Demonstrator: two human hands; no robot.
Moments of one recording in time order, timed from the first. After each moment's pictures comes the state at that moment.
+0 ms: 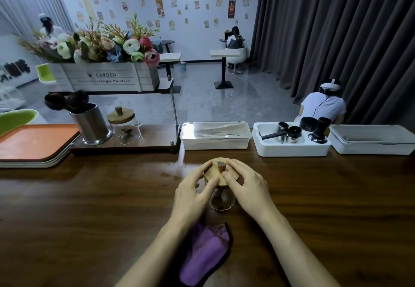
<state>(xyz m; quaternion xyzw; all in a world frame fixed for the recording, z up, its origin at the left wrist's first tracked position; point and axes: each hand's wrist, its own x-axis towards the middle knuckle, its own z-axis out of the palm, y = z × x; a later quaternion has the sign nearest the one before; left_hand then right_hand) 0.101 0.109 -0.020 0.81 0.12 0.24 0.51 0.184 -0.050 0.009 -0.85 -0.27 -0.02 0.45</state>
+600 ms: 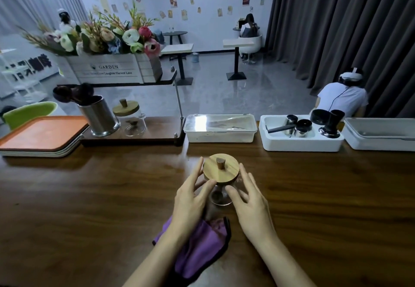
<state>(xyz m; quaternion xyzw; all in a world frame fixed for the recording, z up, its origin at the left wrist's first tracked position) 0.089 0.090 -0.027 0.77 0.18 0.22 0.58 0.157 -0.064 -0.044 -0.77 -0.23 0.06 0.59</state>
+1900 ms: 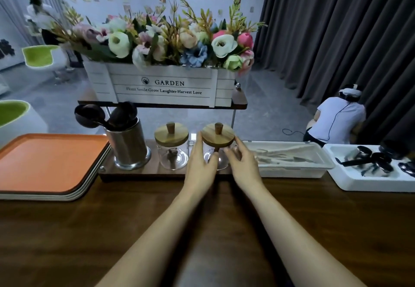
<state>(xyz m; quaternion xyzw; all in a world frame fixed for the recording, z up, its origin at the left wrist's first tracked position) 0.197 0.366 0.008 0.78 0.16 0.24 0.55 0.267 0.253 0.004 -0.78 -0.16 0.05 0.61</state>
